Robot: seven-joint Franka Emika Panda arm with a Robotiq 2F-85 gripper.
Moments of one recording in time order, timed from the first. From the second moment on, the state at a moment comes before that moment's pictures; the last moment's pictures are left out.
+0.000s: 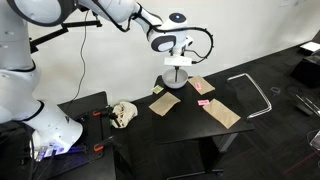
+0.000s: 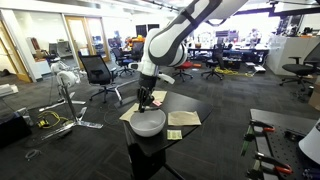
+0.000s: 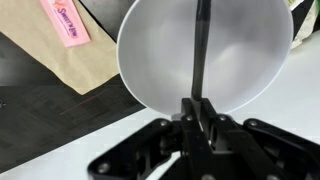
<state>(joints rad) -0.14 0.54 0.29 -1.86 0.23 2.59 -1.12</state>
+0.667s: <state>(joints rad) -0.15 0.59 0.33 -1.80 0.26 2.58 -1.18</state>
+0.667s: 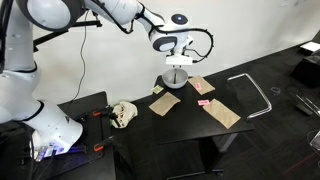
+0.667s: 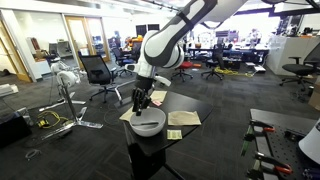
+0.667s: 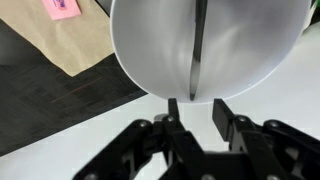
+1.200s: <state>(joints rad) -0.15 0.56 0.33 -1.80 0.27 2.58 -1.17</state>
